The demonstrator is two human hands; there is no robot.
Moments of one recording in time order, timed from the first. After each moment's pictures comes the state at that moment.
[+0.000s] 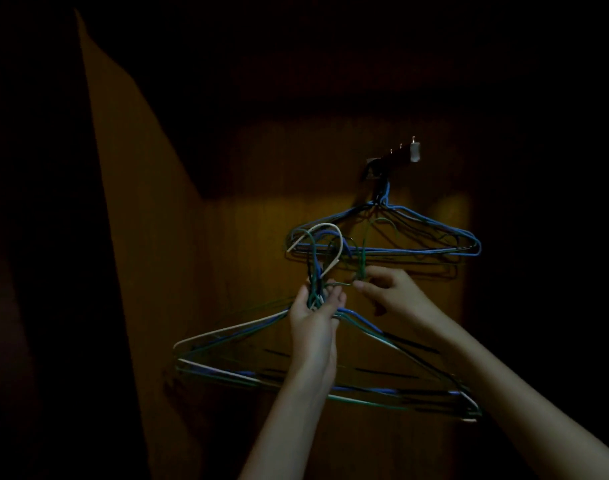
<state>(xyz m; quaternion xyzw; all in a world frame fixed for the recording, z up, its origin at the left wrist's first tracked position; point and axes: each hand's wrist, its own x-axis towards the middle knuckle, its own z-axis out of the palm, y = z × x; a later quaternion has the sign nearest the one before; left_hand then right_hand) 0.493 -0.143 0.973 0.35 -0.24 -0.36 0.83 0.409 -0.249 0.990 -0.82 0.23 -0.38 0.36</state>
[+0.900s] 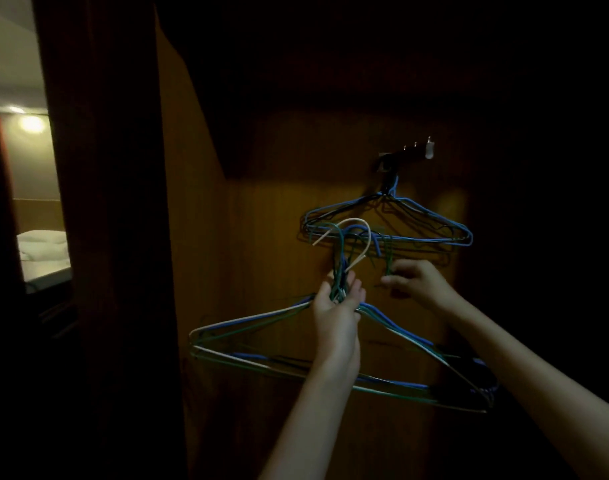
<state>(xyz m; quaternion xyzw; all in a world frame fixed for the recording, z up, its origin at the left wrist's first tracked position) 0.467 -0.076 0.962 0.36 -0.26 -0.38 0.81 0.378 -0.222 0.983 -0.85 0.28 -0.35 0.29</state>
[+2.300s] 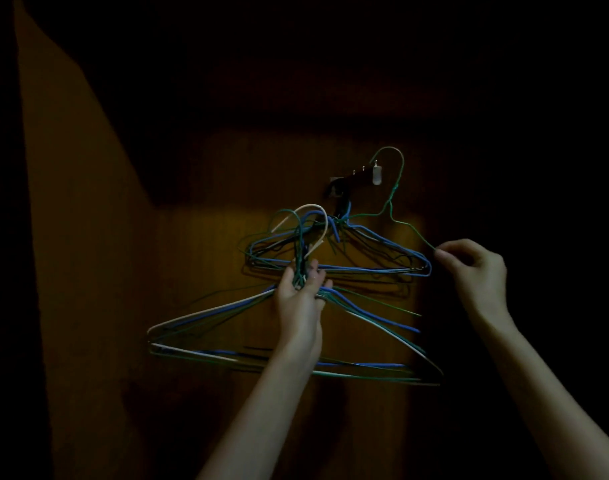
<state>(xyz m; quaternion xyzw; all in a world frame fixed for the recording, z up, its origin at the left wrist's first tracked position) 0.478 -0.185 1.006 0.28 -0.28 -0.36 0.84 0.301 -0.299 1.024 -0.65 0.35 -0.67 0.12</state>
